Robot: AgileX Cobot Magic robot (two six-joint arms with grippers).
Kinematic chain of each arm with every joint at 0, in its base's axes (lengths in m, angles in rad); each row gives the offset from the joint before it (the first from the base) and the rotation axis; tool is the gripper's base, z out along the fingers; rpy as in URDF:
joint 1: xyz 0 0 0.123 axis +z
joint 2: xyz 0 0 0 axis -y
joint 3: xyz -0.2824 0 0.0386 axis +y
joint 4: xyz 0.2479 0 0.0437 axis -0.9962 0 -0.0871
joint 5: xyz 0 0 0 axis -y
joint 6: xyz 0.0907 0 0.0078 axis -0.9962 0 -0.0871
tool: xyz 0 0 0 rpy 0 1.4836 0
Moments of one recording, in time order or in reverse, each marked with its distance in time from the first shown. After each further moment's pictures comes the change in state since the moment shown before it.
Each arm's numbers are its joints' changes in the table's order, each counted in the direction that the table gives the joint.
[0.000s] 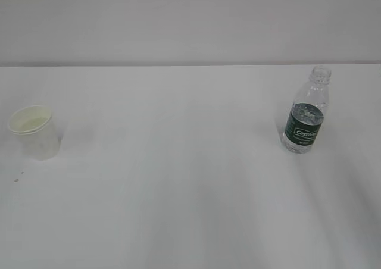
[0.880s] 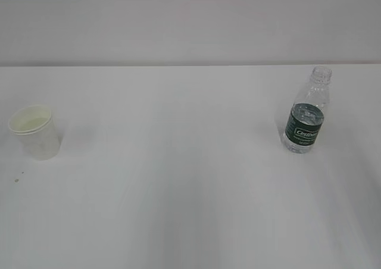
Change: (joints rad) left arm 0.000 0.000 0.000 0.005 -0.031 -0.002; right arm 0.000 0.093 -0.463 -0.023 -0.845 -0.031
